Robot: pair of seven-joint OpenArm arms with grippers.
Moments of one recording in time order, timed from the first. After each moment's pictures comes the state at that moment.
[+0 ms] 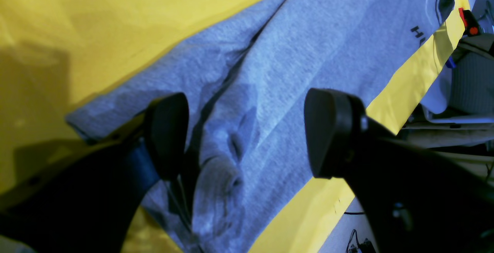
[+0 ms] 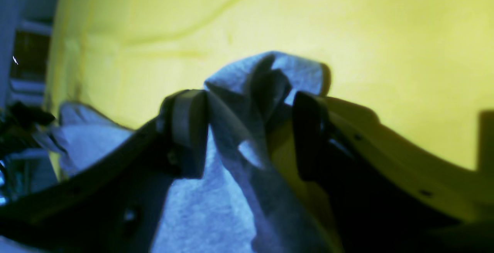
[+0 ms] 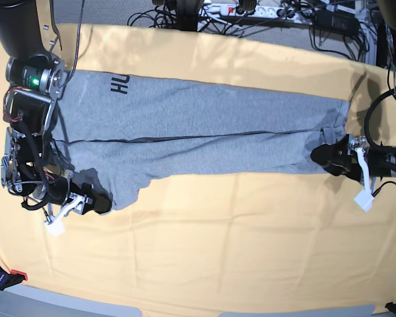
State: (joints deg) left arm -22.6 -43.8 5.0 63.6 -86.9 -43.9 81.0; right arm 33.1 18.0 15.2 43.2 46.9 41.4 -61.9
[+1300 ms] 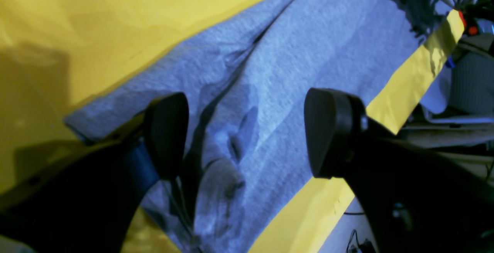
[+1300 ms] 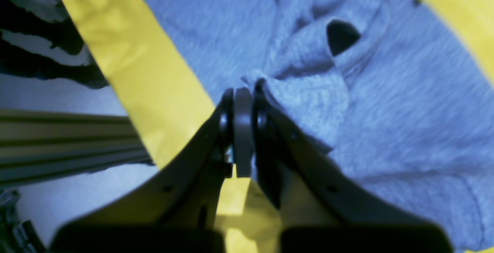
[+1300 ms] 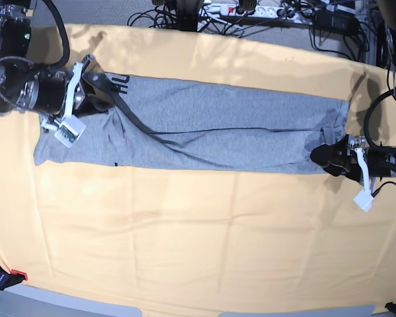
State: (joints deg) left arm -22.7 -43.6 5.0 63.6 -86.9 -43.9 81.0; right arm -12.1 27.4 13.9 117.2 64.1 41.6 -82.8
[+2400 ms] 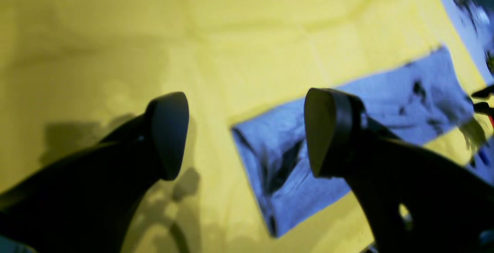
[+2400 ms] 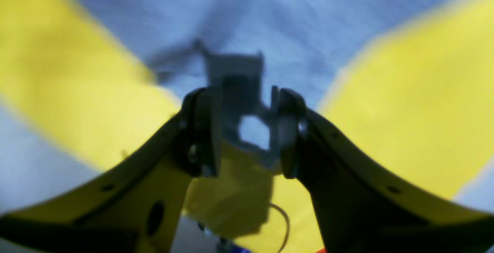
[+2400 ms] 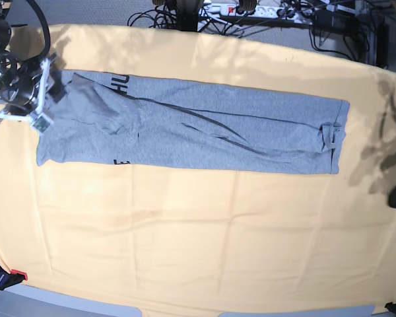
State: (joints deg) left arm -24.4 -53.6 -20.4 63.6 -87.3 -41.9 81.5; right arm -17.6 37.3 14.7 116.4 35.2 35.6 -77.2
